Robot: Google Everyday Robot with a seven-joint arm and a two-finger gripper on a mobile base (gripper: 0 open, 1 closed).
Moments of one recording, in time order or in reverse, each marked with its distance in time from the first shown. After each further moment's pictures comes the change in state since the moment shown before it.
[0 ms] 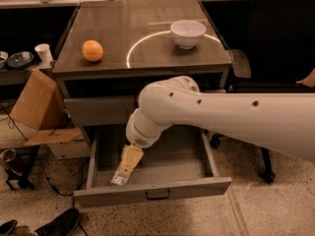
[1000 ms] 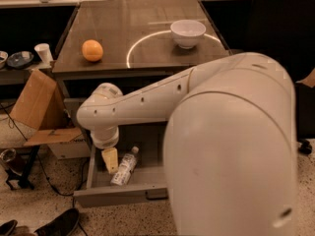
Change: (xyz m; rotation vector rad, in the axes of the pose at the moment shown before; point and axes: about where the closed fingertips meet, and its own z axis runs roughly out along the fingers) arm -0.031 -0.035 0.150 -0.059 0.310 -0.485
